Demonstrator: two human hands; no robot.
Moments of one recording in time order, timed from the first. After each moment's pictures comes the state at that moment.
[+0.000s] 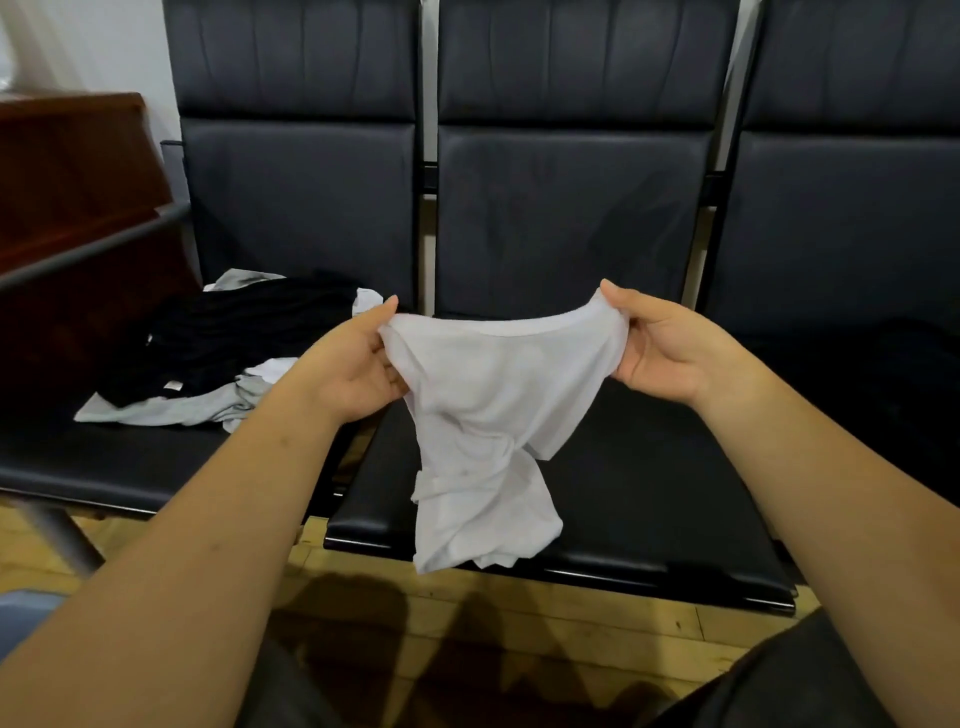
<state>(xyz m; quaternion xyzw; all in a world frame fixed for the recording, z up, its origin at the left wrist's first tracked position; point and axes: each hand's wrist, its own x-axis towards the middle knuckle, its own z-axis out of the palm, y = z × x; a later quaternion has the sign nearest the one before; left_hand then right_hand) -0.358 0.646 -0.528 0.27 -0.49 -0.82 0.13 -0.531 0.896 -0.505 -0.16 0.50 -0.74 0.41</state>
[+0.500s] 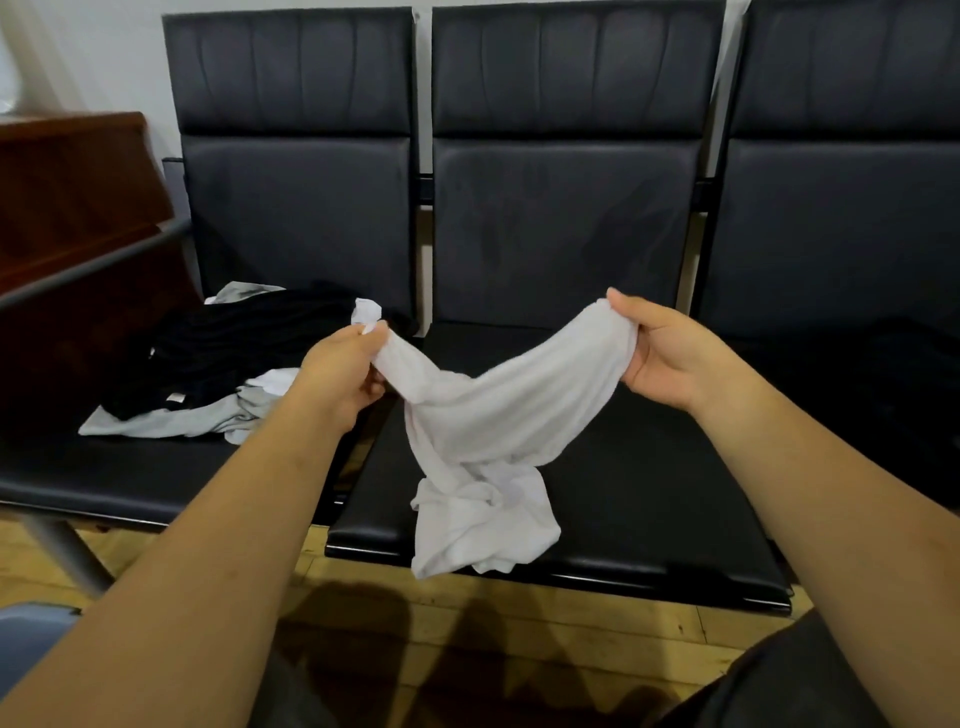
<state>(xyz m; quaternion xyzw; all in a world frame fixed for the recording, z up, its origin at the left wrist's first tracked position) -0.358 0.645 -0.532 0.35 -0.57 -0.70 0.24 -0.533 0.903 -0.508 -0.14 0.51 -0.76 0.37</state>
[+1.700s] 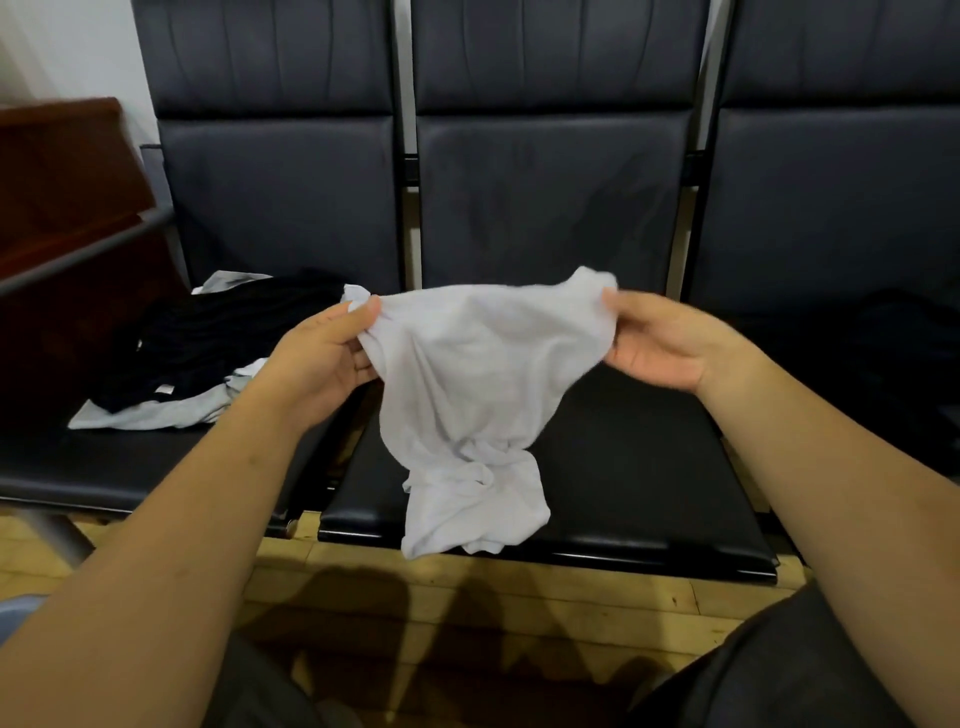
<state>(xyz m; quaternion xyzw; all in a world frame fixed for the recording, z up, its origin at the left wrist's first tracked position) -0.340 0.651 -0.528 0.19 -0.63 -0.73 0.21 -0.555 0.913 -0.525 -0.19 0.48 -0.75 0.42</state>
